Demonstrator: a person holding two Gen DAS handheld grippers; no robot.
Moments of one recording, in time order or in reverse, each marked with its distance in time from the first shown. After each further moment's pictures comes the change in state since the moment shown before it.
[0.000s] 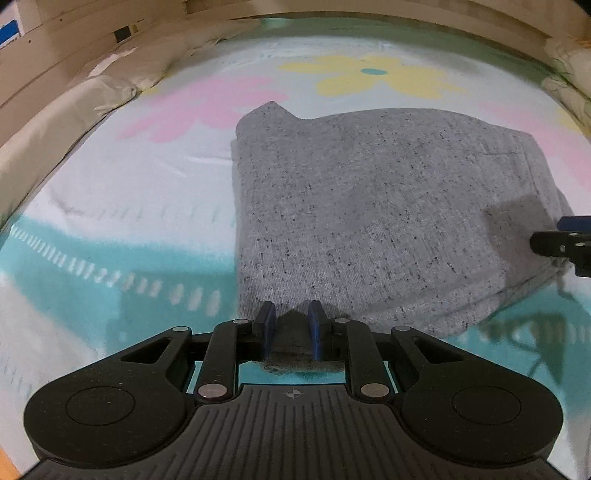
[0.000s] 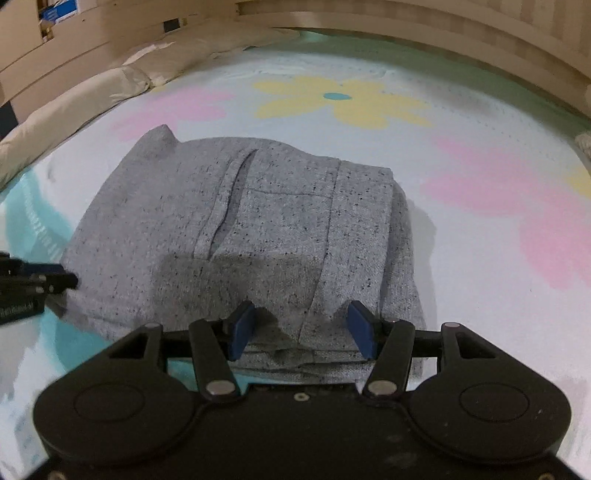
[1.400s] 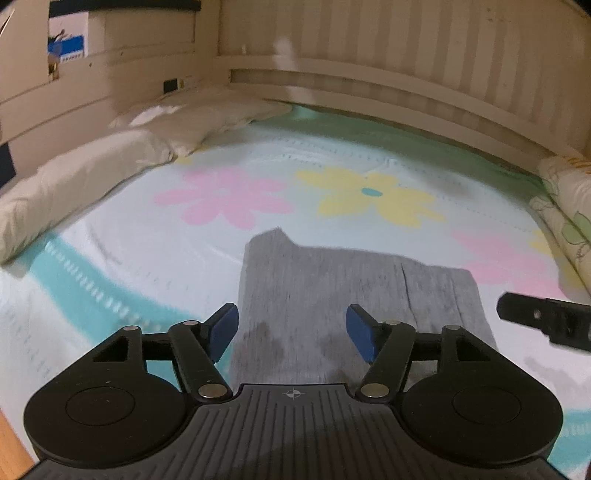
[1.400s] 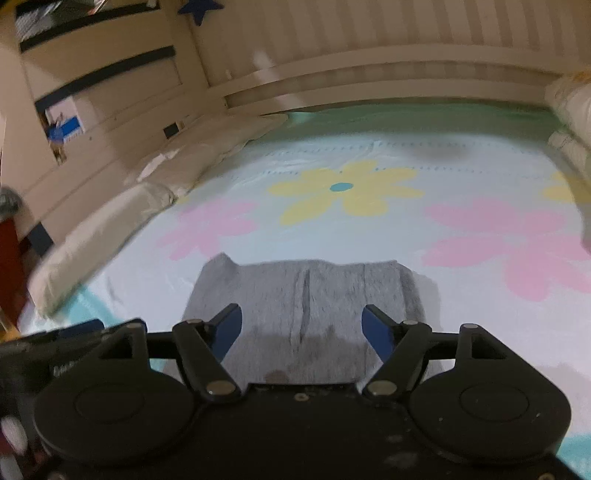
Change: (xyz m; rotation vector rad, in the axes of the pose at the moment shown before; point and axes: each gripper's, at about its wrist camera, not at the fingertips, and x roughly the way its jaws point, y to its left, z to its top) left arm -0.112 0.002 0.020 -0.202 -0.247 -0.039; right arm -0.150 0.034 -0.004 0.162 -0.237 0.057
